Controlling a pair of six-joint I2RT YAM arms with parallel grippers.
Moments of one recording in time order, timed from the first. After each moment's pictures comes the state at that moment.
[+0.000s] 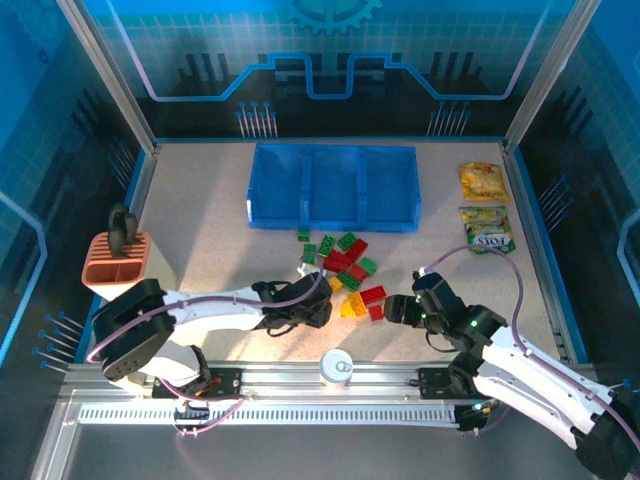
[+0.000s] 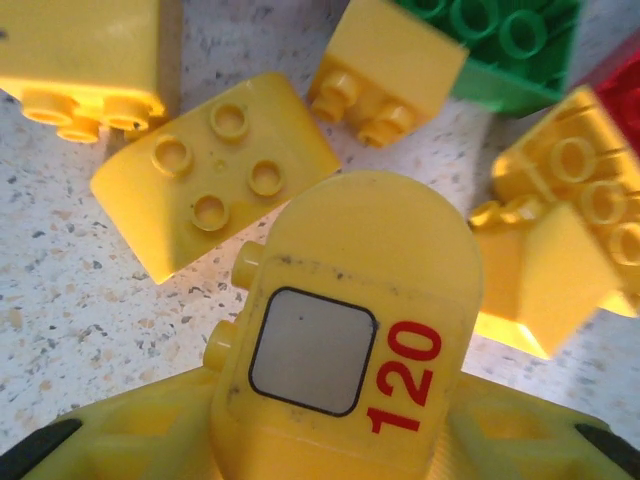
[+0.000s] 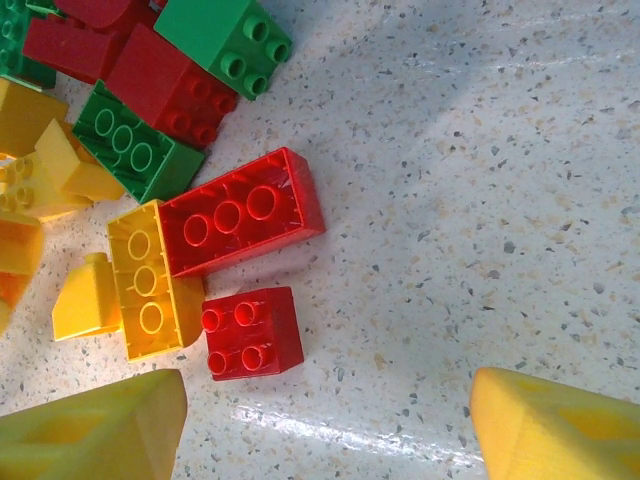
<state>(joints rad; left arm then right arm) -1.02 1.43 0.70 -0.32 -0.17 -0.74 0.69 0.66 0.37 -0.61 0.06 0.77</state>
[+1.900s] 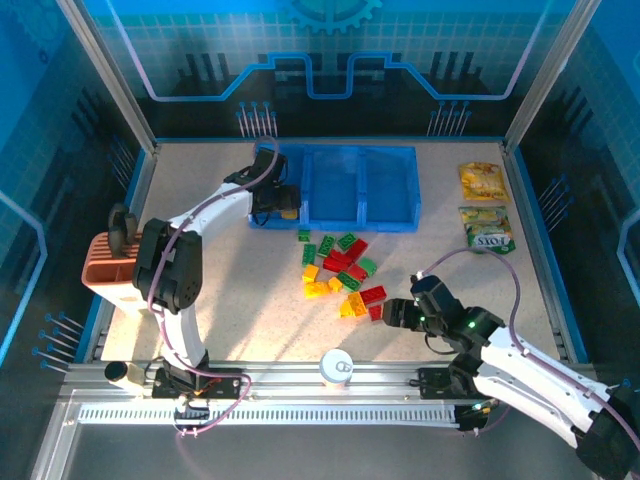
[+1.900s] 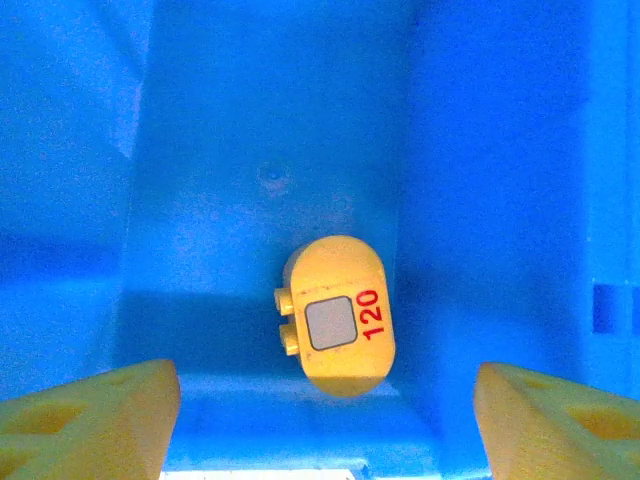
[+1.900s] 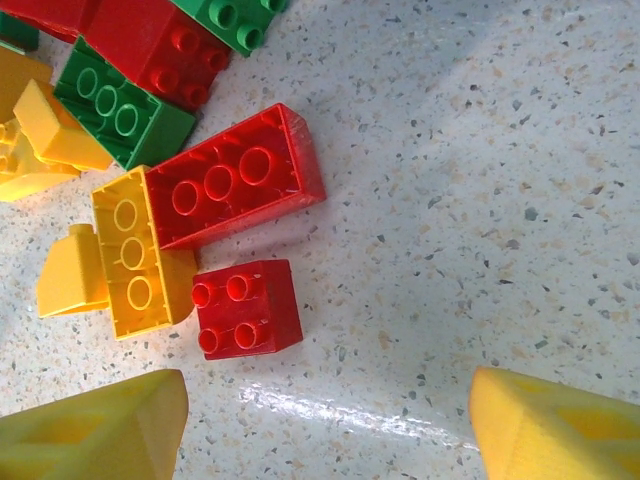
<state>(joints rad) -0.32 1.87 1.43 -0.55 -0.06 -0.48 0.70 0.68 0.34 -0.60 0.02 0.79</state>
